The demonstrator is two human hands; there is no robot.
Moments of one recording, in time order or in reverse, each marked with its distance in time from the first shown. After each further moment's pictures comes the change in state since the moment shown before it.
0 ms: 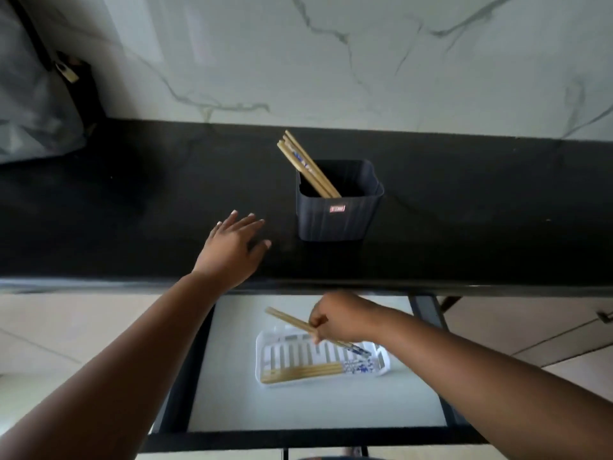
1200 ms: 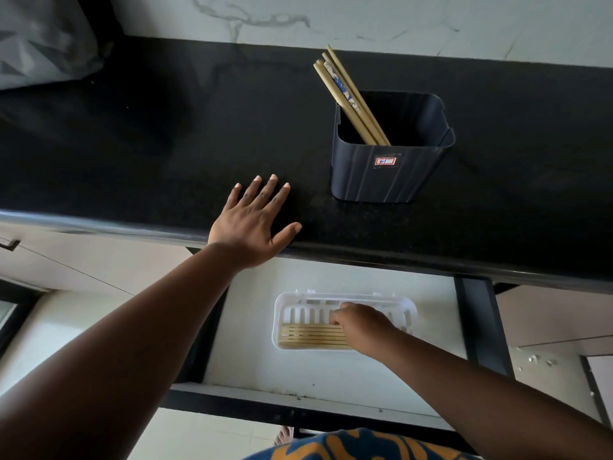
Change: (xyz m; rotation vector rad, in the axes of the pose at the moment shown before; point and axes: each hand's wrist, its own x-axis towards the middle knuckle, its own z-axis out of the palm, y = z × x) left_hand -0.007 -0.044 0.056 0.397 -0.131 0.064; right_hand 0.042 0.064 0.116 -0.176 -0.064 0.052
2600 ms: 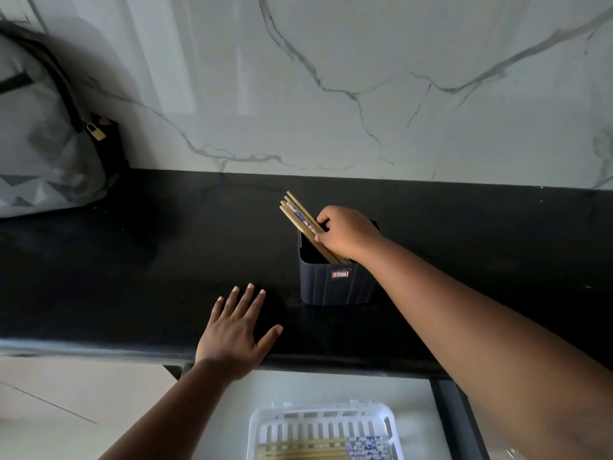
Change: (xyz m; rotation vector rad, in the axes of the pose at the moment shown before) left_hand 0.006 0.017 0.004 -0.093 0.046 -0.124; right_hand 0.026 -0.024 -0.316 0.128 0.627 0.079
